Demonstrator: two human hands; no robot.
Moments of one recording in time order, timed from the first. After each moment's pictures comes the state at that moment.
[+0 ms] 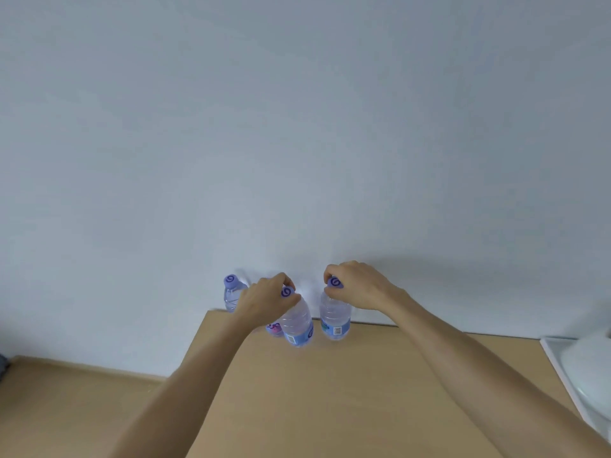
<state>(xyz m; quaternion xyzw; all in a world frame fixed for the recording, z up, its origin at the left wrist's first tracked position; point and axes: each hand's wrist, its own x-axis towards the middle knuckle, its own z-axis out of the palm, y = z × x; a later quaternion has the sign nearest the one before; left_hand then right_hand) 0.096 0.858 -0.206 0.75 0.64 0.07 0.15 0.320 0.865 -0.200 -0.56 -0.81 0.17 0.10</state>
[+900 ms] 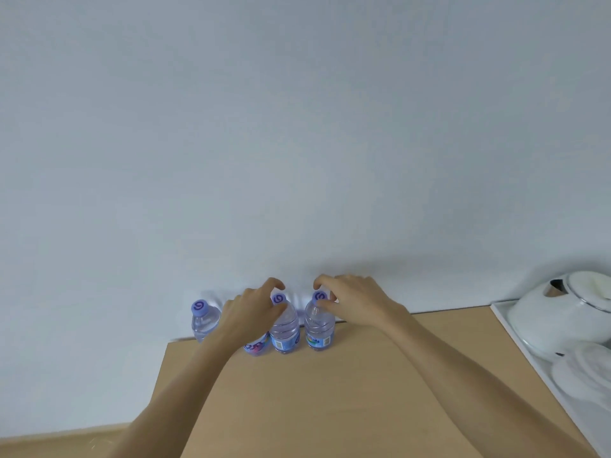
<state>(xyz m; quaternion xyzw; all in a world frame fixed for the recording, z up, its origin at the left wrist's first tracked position) 0.080 0.897 -0.220 0.82 0.54 0.06 0.18 0.310 0.846 -0.207 -0.65 -0.74 0.14 0.08</state>
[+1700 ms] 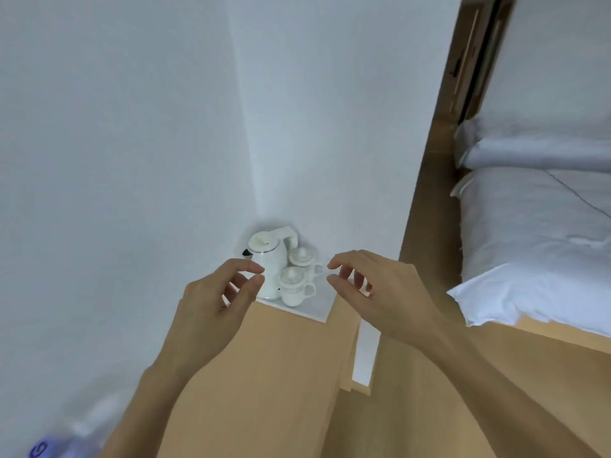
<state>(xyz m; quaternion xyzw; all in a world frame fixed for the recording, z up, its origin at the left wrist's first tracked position) 0.311 0.685 -0.077 0.89 -0.03 0.23 0.39 0.383 0.433 -0.077 -0.88 -0.33 -0.20 0.29</state>
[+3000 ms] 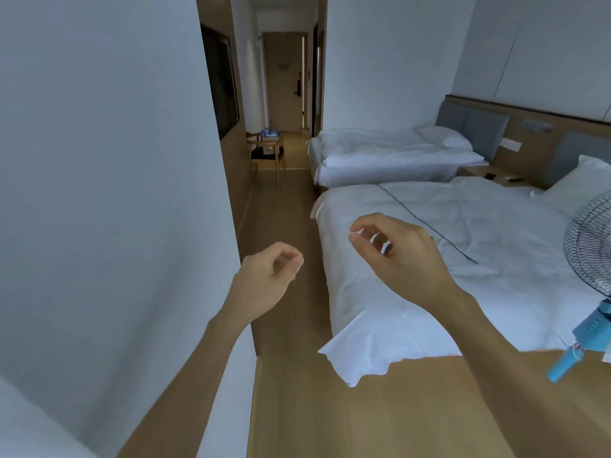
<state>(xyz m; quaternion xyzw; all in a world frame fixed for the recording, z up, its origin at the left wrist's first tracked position) 0.892 0.209 -0.091 0.86 -0.26 0.09 0.42 0.812 -0.018 -0.040 -0.90 -0.09 -0.34 0.24</state>
